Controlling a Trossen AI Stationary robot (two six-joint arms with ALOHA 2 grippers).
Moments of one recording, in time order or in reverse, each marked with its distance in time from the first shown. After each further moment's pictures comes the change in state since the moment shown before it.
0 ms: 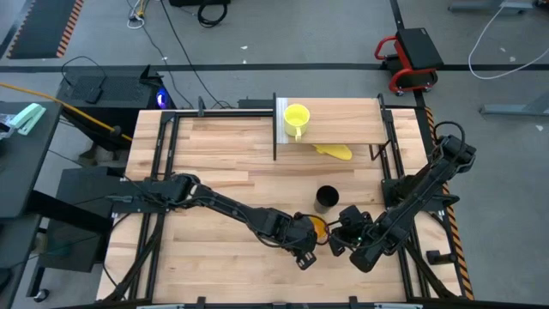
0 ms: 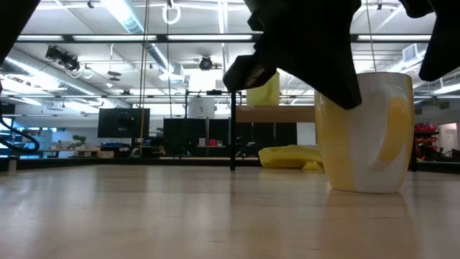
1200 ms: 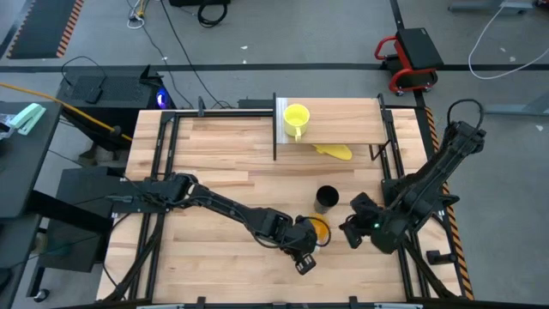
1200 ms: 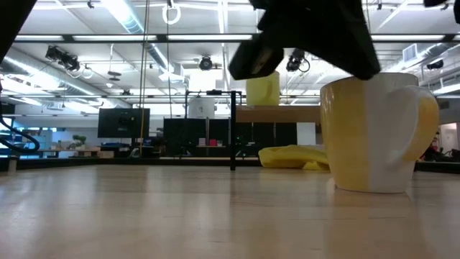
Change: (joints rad) left arm -0.010 -0.017 0.001 0.041 0.080 0.024; right arm 0.000 -0.271 0.000 0.000 -0.043 -0.137
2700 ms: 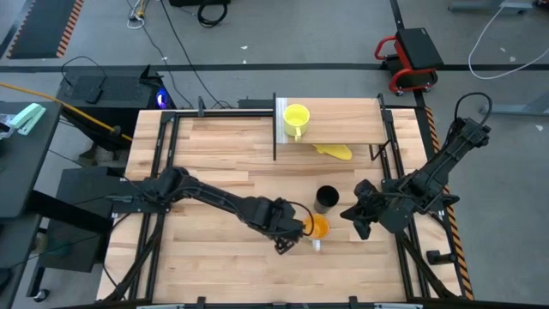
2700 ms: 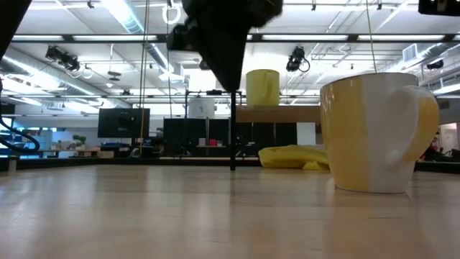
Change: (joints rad) left arm 0.027 -0.095 0.000 -0.512 -0.175 -0.007; right arm -0.072 -0.154 0.001 0.003 -0.011 -0.360
